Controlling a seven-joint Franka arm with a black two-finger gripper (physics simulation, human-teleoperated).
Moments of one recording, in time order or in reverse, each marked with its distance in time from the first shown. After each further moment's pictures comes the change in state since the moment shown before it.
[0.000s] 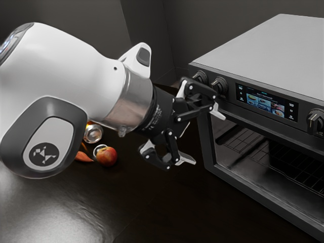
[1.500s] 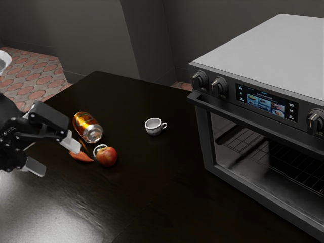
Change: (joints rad) arm 0.033 -0.451 0.146 -0.116 -0.048 -0.559 0.645
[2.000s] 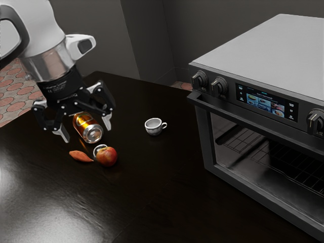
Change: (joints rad) arm 0.241 0.508 -0.030 0.439 0.150 -0.354 0.046
